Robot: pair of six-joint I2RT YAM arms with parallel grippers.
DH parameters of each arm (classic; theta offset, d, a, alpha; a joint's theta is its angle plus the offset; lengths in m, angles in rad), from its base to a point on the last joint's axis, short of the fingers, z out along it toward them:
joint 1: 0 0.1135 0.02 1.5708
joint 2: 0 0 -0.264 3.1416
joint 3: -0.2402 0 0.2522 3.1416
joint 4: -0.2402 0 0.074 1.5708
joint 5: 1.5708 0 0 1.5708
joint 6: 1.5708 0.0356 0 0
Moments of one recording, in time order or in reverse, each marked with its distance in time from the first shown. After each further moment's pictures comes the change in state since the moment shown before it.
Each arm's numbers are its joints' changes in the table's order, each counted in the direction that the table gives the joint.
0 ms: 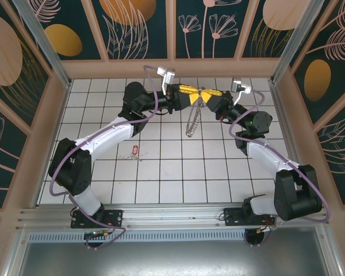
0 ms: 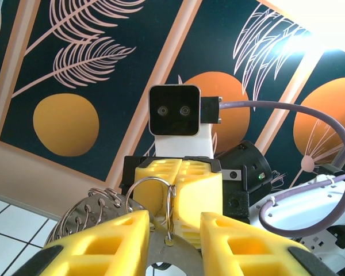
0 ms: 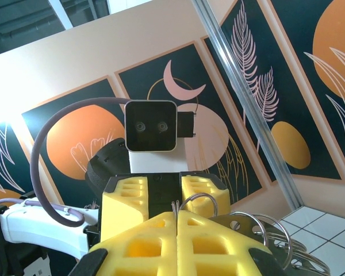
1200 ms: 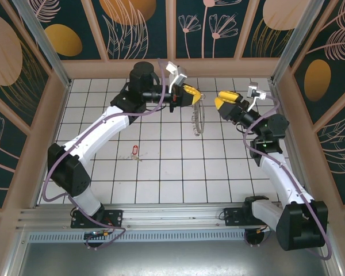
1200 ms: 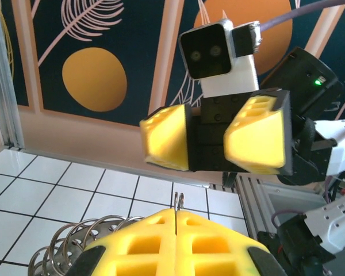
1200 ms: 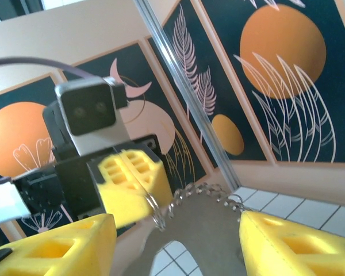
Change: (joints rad) left arm -0.003 0.013 -0.331 -0.867 0.034 0.676; right arm -0.149 0.278 0.068 -0.443 -0.006 -0.175
